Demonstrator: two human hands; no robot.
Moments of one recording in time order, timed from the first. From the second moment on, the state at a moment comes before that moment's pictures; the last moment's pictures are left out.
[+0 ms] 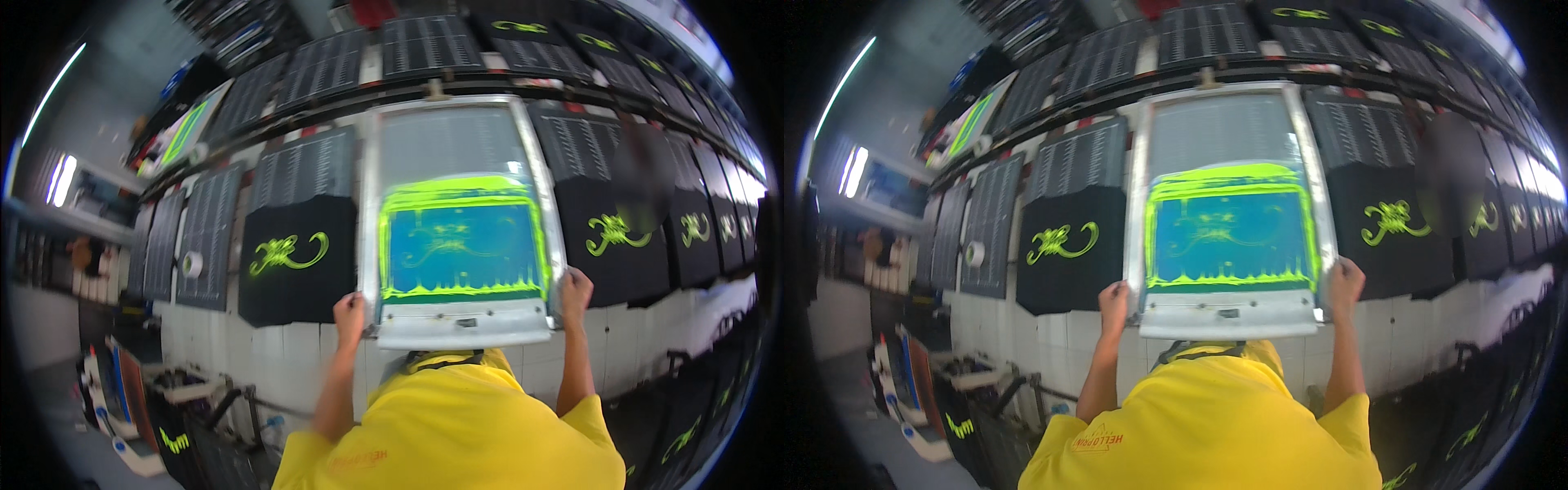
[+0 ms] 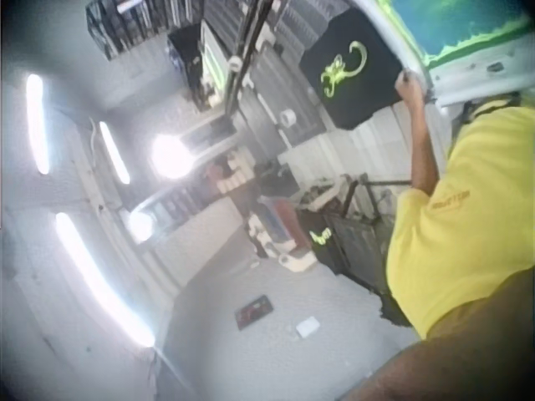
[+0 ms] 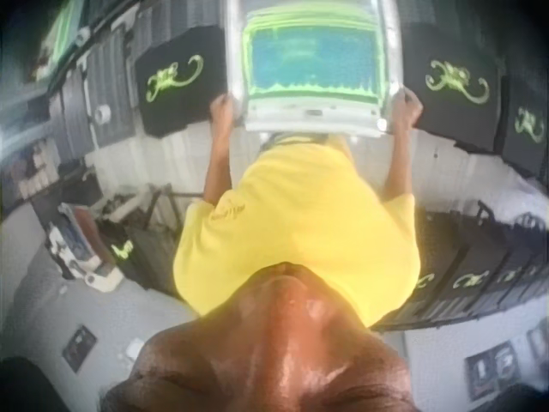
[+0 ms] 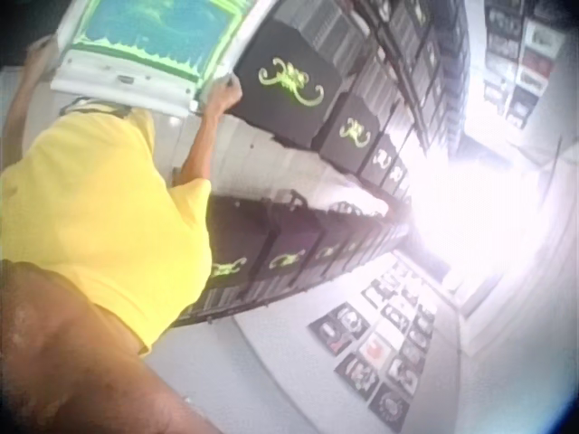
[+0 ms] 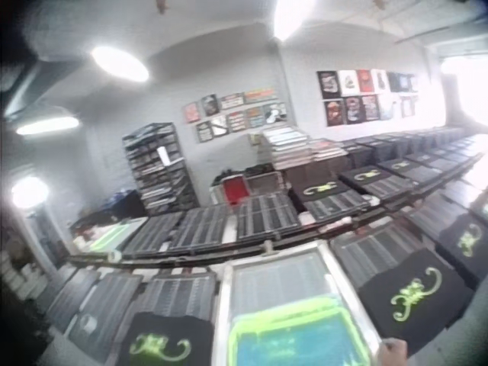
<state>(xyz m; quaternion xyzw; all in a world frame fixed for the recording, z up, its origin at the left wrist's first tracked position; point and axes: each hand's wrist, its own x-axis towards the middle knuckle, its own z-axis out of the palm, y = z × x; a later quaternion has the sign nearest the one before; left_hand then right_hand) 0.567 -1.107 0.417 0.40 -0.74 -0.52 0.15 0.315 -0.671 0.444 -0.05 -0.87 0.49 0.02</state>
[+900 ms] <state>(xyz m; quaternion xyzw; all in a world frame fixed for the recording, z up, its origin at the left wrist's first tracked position) 0.750 -1.371 0.448 0.42 -0.73 -0.49 0.23 0.512 -0.936 0.463 -0.07 -0.84 0.53 0.00</state>
